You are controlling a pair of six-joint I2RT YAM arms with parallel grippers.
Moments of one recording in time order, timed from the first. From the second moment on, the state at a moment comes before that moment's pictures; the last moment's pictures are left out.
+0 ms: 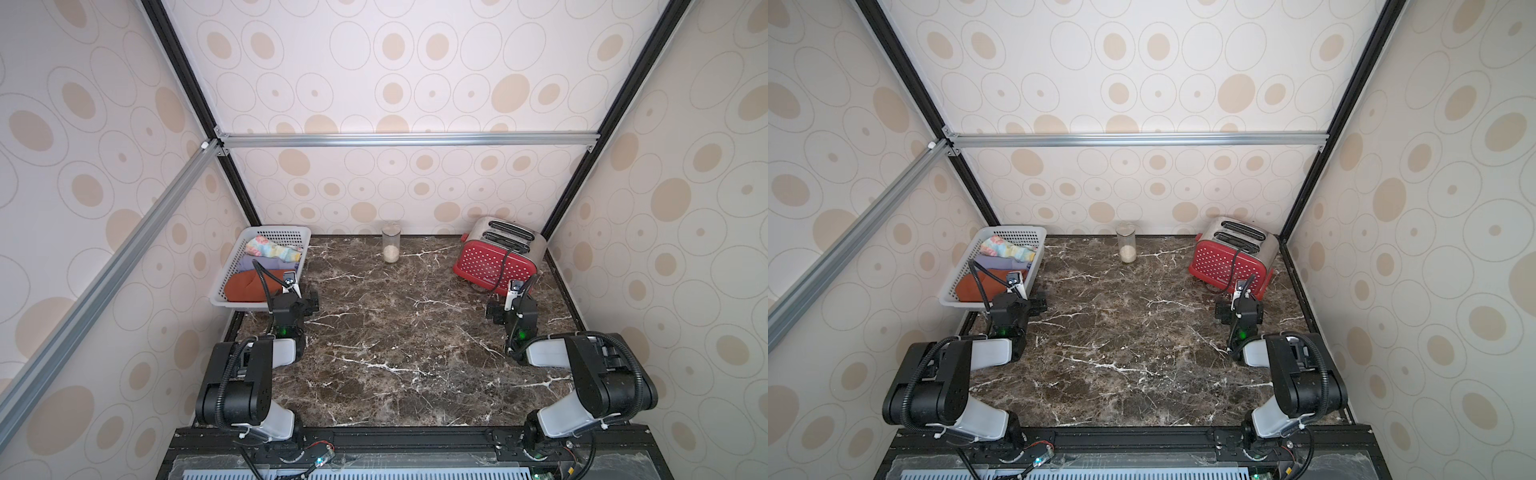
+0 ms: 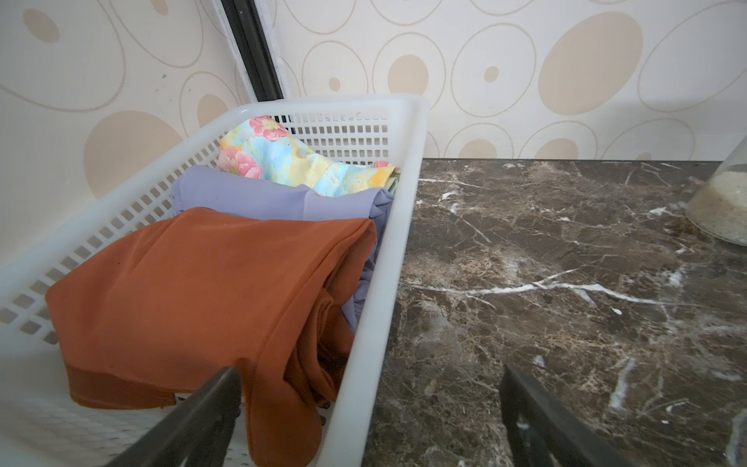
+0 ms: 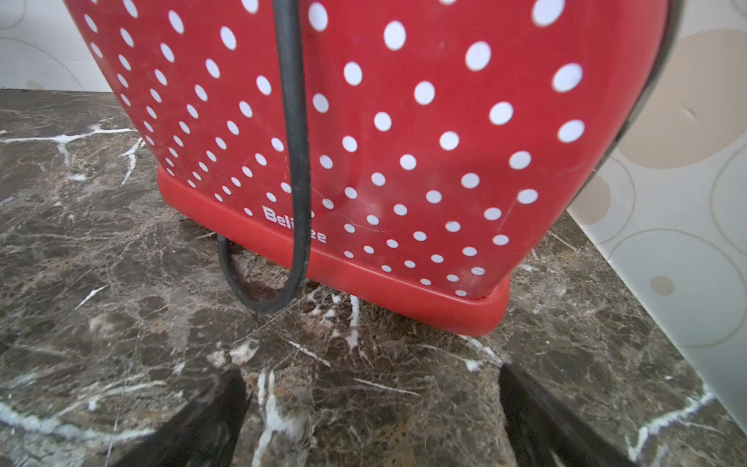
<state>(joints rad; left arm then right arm) 0.04 1.52 0.45 0.77 -0.19 0.04 0.08 1.55 0.41 0.74 0.26 0.00</state>
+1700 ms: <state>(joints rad) 0.06 1.52 0.44 0.79 -0.13 0.04 0.08 1.54 0.40 0.77 0.31 0.04</state>
